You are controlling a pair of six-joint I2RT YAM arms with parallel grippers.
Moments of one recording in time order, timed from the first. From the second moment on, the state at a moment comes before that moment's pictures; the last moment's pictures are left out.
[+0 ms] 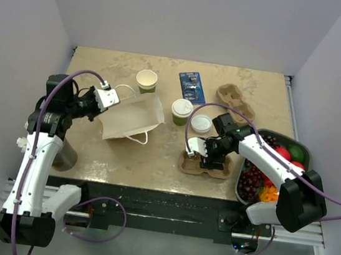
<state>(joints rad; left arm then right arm) 0.02 0.94 1.10 -0.73 0.65 0.89 0.51 1.39 0.94 -0.88 -0.40 -1.20</state>
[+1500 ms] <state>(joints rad) 0.01 0.91 1.06 -0.70 0.62 0.86 0.51 1.49 0.91 -0.82 -0.40 -1.18</state>
